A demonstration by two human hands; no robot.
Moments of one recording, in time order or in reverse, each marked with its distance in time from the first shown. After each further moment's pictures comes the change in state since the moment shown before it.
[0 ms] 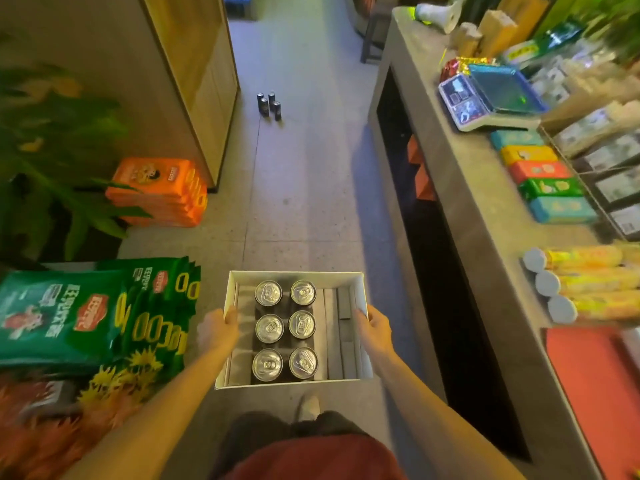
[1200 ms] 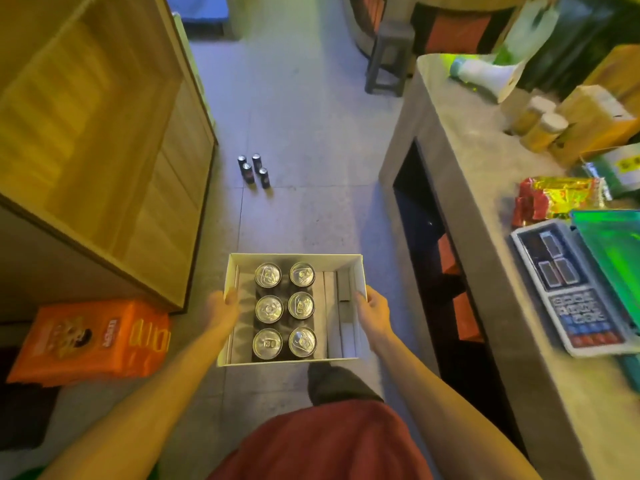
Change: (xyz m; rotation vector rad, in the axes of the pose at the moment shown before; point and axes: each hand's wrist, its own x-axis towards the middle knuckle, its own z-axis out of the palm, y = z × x) left_hand 0.665 0.563 0.059 -0.023 -0.087 -0.036; right_hand 0.736 -0.458 0.064 -0.006 0.039 -0.024
